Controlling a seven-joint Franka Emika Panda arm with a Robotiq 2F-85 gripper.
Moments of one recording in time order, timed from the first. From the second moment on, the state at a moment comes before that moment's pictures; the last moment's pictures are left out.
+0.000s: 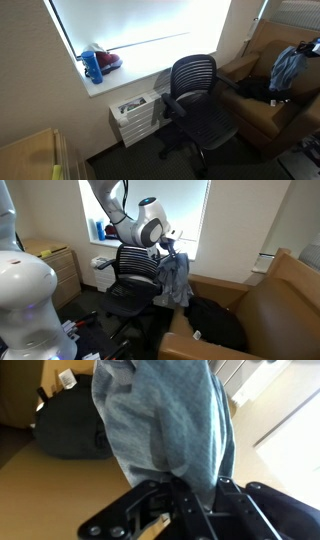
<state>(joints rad) 0.25 0.04 -0.37 -2.52 -0.20 3.21 0.75</state>
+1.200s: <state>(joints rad) 0.53 0.11 0.01 -2.44 -0.29 3.21 0.75</state>
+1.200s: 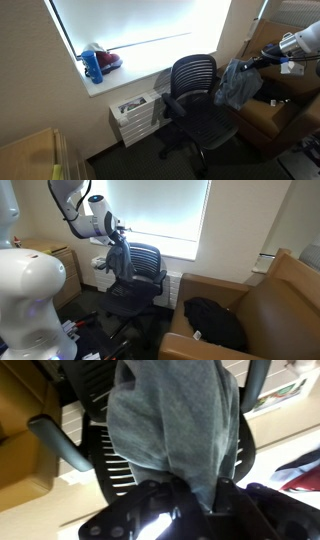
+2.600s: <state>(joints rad) 0.63 0.51 0.08 -1.73 -0.26 3.46 0.53</state>
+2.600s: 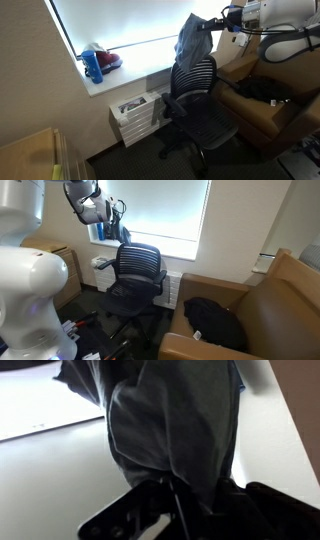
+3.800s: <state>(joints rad) 0.67 0.94 -0.01 -1.17 -0.19 3.45 0.42</state>
